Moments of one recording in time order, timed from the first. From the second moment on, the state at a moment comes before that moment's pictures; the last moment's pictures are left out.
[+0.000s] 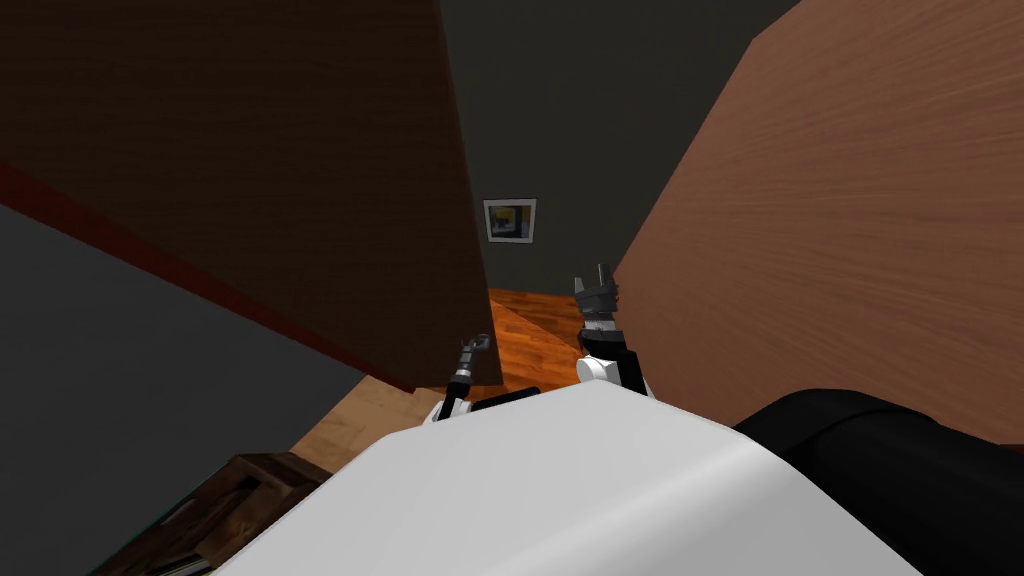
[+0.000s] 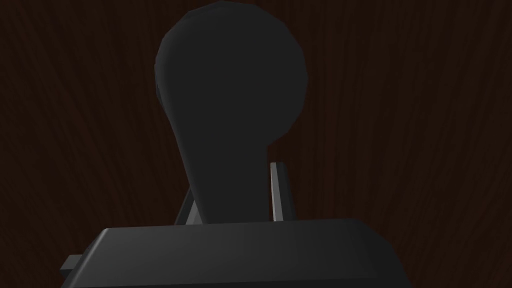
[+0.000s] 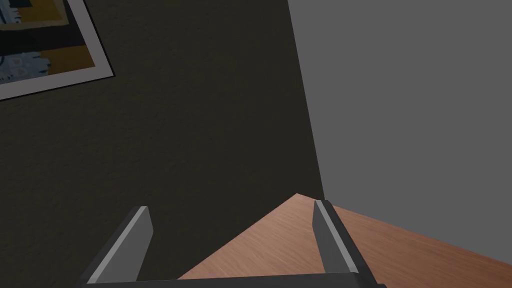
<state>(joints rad) 0.01 0.06 -0.23 -0.84 0.04 -0.75 0.00</state>
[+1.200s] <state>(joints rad) -0.01 0.04 -0.06 -0.81 0.10 -0.74 -0.05</state>
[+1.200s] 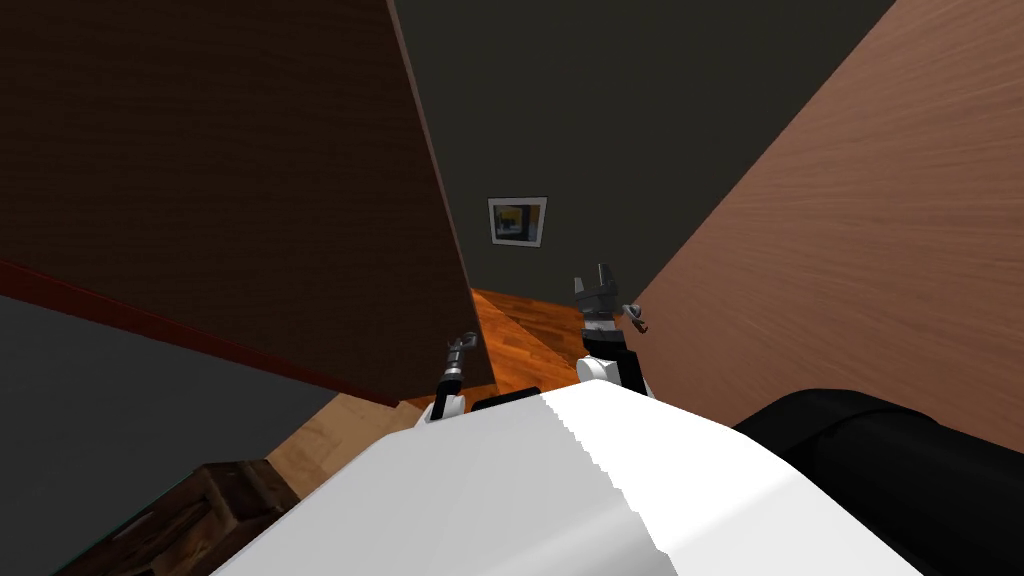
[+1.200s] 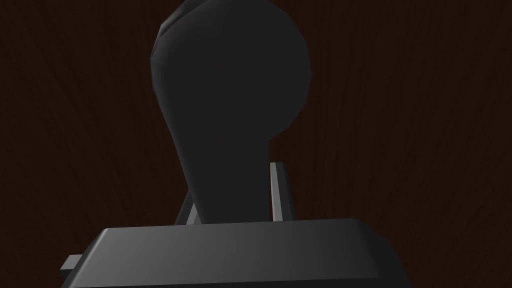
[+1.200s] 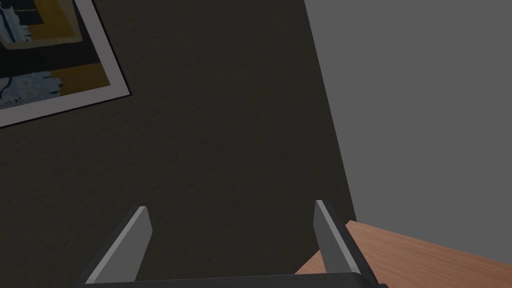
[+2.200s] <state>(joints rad) 0.00 0.06 0.01 -0.83 0.13 -0.73 -0.07</state>
